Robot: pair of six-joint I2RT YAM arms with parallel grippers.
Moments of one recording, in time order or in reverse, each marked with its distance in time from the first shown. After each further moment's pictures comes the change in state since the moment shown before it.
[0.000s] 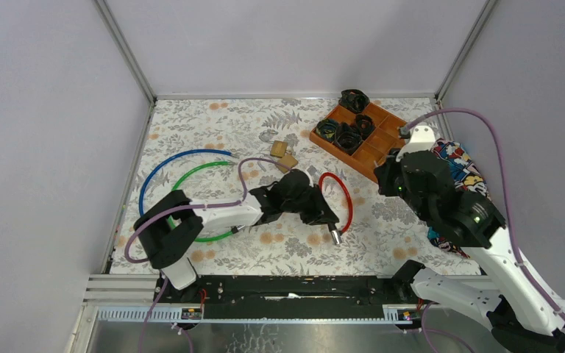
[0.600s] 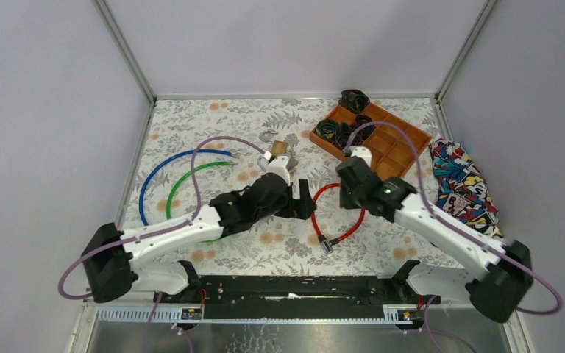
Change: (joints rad) left arm -0.077 -0.350 -0.013 -0.326 -0.500 0.467; right arm -0.003 0.256 -0.327 0.173 -0.144 0.159
